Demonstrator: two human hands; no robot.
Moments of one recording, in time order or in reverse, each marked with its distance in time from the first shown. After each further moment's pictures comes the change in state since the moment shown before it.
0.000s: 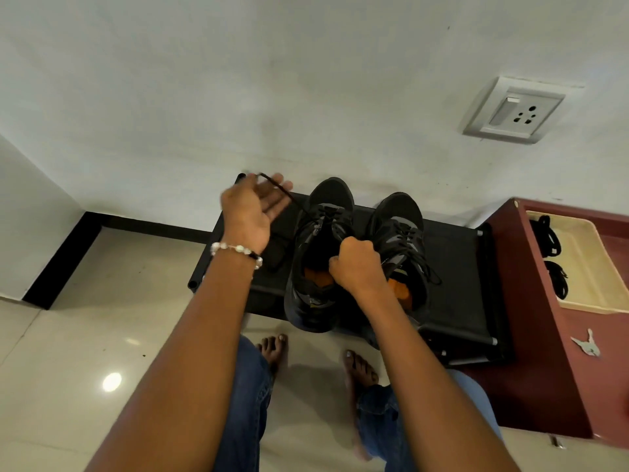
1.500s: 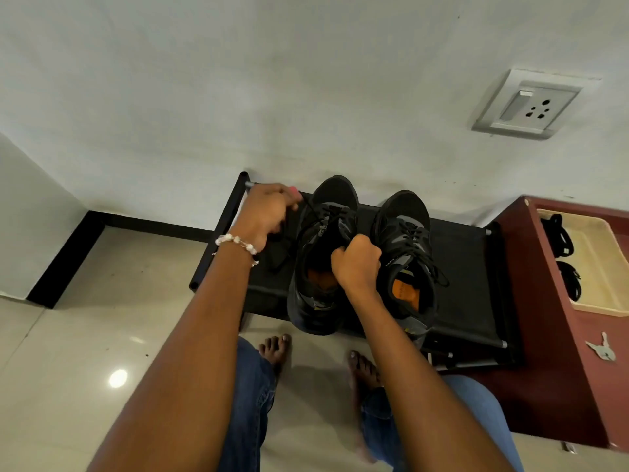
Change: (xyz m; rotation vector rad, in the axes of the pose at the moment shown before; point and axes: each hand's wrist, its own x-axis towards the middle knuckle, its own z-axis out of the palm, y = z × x) left_hand 0.011 -0.007 -0.002 0.995 -0.149 0.088; right_hand 0.021 0.000 0.032 0.378 0.254 0.193
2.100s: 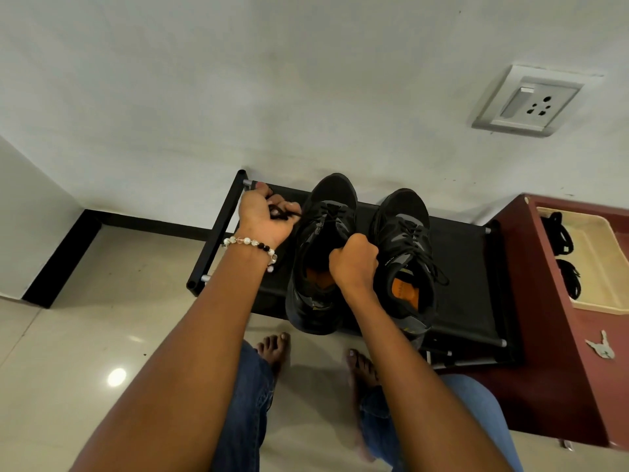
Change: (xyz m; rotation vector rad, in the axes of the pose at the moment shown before) left_hand 0.007 -0.003 0.014 -1.272 0.066 -0.426; right_hand -0.003 -0.005 0.001 -0.061 -0.011 0.017
